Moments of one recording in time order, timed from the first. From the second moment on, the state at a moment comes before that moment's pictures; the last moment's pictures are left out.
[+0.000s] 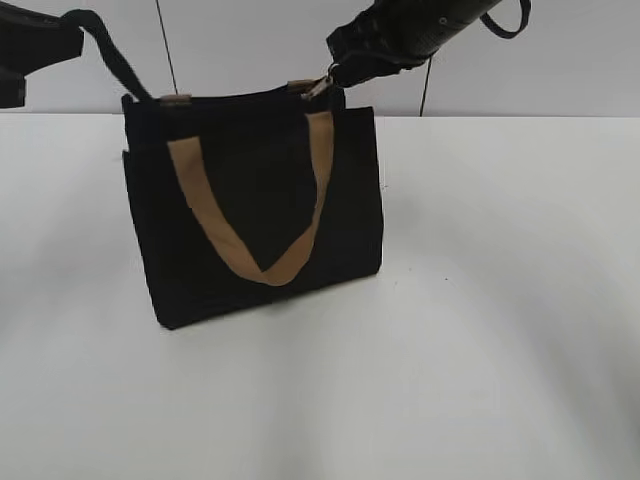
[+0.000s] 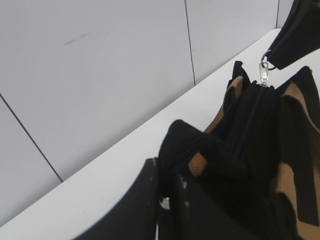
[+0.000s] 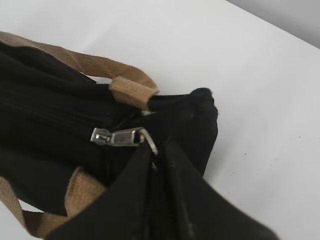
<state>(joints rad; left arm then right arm) 0.04 1.38 -0.85 1.48 -0.73 -0.97 0.39 1.93 -1.63 0.41 0.66 -0.45</state>
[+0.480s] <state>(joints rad) 0.04 1.37 -0.85 1.57 -0.62 -1.11 0.39 1.92 -1.63 0.41 0.72 -0.48</state>
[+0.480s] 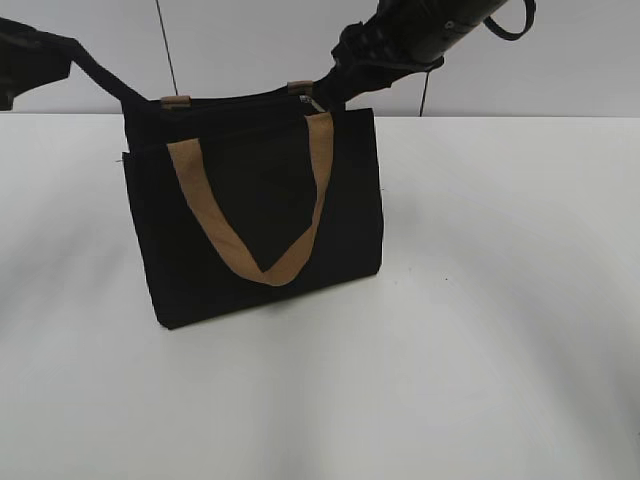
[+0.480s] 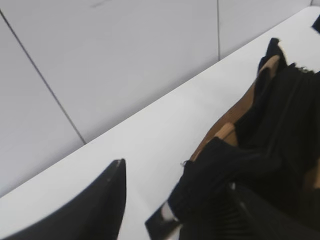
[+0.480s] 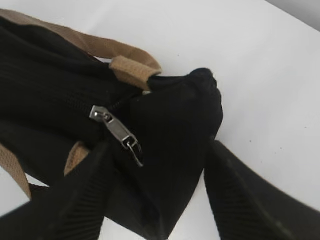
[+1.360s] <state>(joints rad) 0.04 1.29 -0.83 1.57 0.22 -1.41 0.39 1.82 -1.63 0.32 0.76 -0.50</state>
